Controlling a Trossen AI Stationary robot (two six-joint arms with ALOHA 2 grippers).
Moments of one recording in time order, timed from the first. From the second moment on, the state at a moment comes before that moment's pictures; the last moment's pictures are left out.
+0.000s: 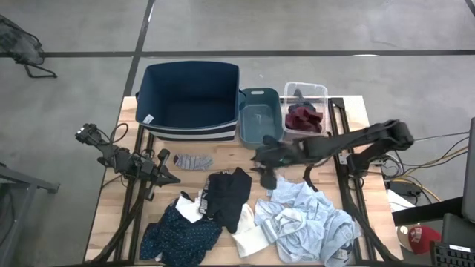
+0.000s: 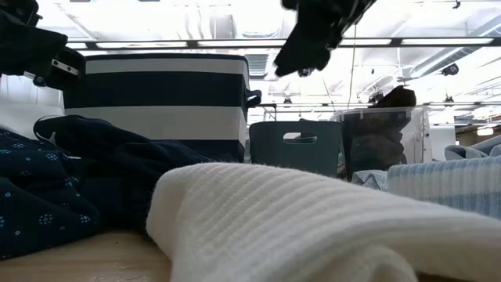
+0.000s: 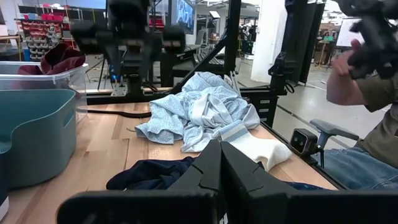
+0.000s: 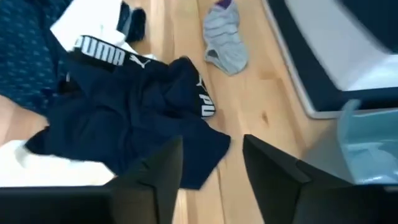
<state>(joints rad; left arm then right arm) -0.60 0.02 0.06 -0.08 -0.34 -0.06 0.13 1.53 1.12 -0.34 0.13 0.19</state>
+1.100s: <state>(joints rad) -0.60 0.02 0.06 -0.08 -0.34 -0.06 0.24 2.09 1.34 -0.14 0.12 0.12</state>
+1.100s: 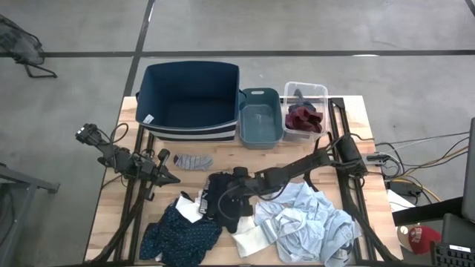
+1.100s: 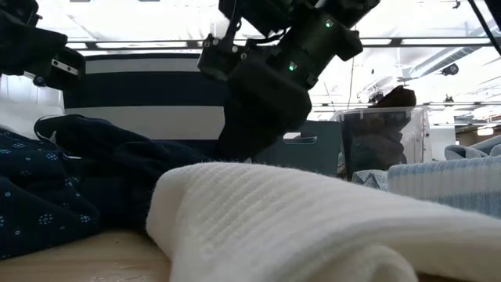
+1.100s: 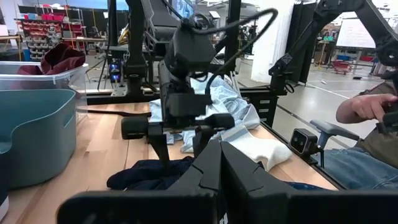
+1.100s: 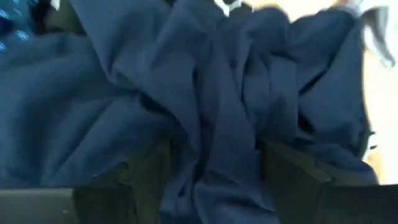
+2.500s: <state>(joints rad) -0.60 0.04 0.06 -0.08 -0.34 -0.06 0.24 1.40 1.37 -0.70 0.50 0.13</state>
